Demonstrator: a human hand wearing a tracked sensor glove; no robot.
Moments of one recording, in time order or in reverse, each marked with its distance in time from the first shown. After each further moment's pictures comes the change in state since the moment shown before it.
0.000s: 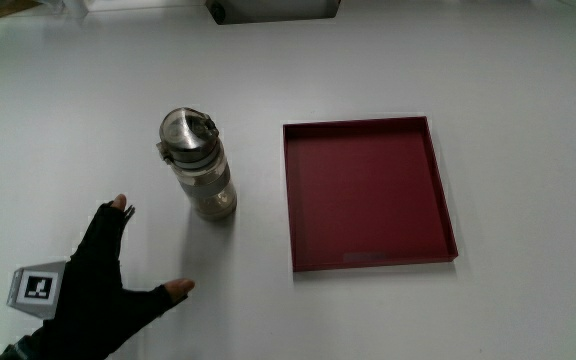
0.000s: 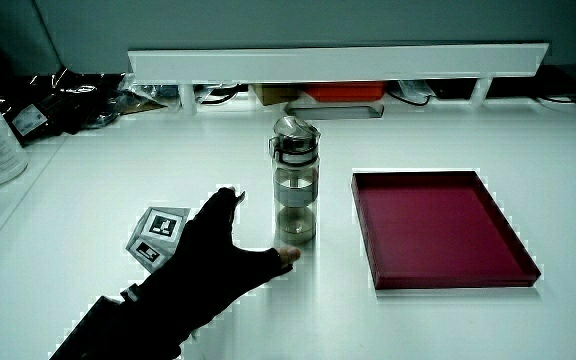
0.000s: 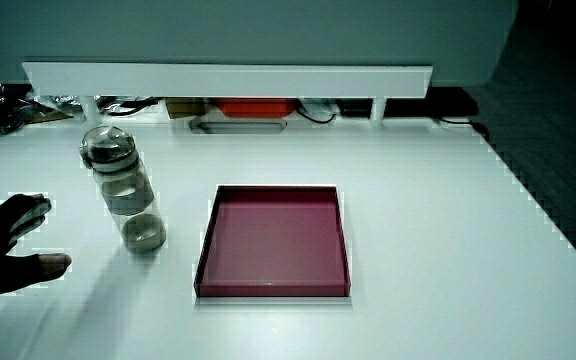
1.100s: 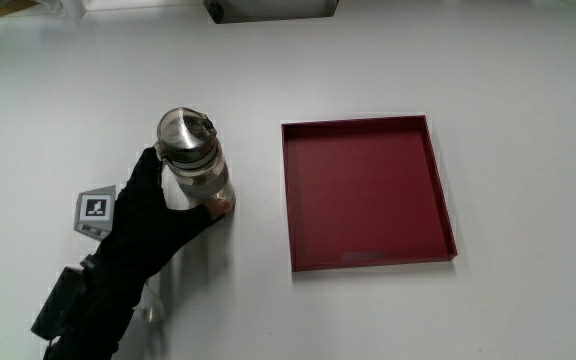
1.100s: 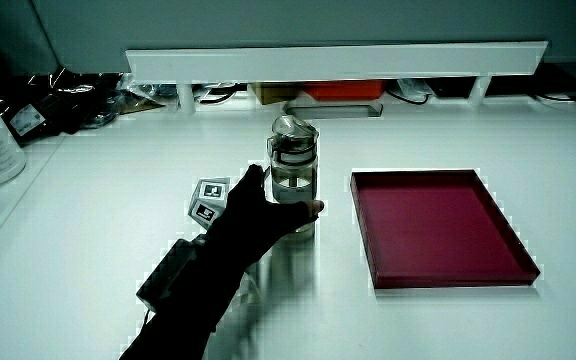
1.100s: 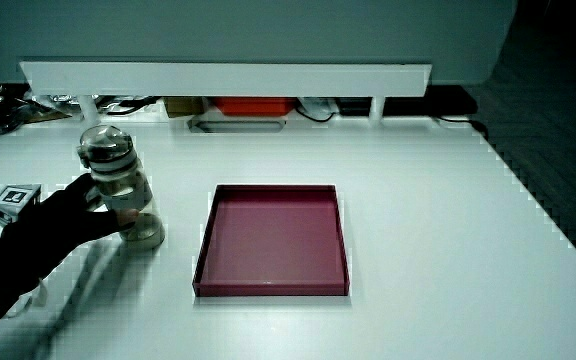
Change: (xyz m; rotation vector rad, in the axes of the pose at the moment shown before) arm -0.018 0.096 -0.048 0.057 -0.248 0.055
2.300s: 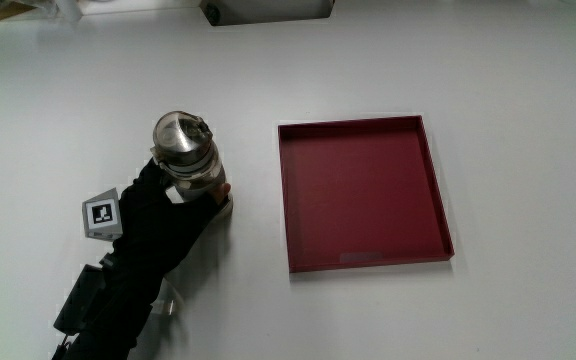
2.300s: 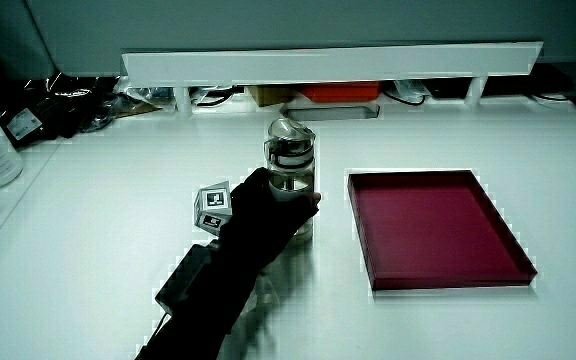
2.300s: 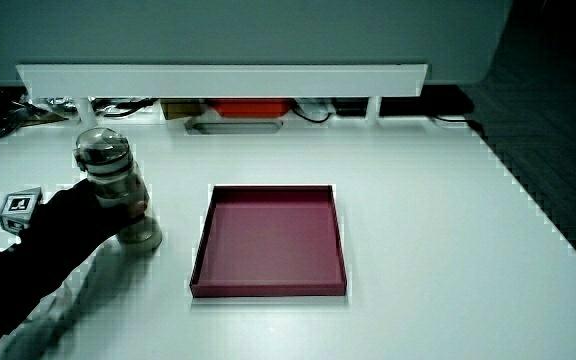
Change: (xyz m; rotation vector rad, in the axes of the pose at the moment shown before) arm -0.006 -0.006 -0.009 0.217 -0.069 -0.078
